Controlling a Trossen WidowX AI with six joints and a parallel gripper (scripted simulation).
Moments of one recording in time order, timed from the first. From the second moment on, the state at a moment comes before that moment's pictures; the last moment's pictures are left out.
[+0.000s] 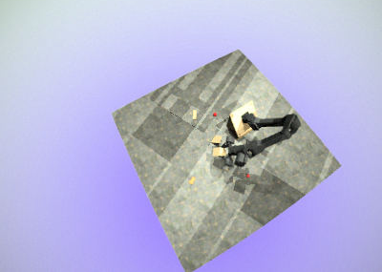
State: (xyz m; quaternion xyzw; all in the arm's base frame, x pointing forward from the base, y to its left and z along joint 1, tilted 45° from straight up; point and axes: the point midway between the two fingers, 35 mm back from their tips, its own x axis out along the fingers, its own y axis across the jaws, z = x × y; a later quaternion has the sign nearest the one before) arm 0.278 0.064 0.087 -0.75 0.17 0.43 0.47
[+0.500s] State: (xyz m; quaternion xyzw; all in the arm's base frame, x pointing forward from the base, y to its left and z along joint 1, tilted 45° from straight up) arm 0.278 0.061 0.072 -0.68 0.17 0.54 0.47
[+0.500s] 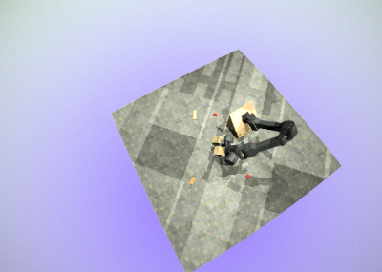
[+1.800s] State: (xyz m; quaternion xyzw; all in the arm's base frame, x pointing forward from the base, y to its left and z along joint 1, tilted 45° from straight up) arm 0.294 0.012 0.063 -0.46 0.09 0.68 0.57
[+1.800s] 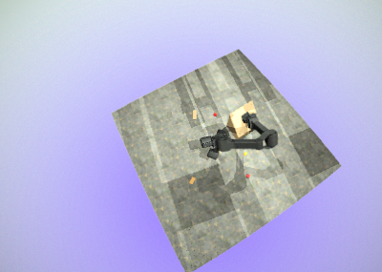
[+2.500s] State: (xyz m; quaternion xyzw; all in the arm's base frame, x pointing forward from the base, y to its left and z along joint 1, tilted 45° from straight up) arm 0.277 -0.078 0.020 -0.46 0.09 0.68 0.57
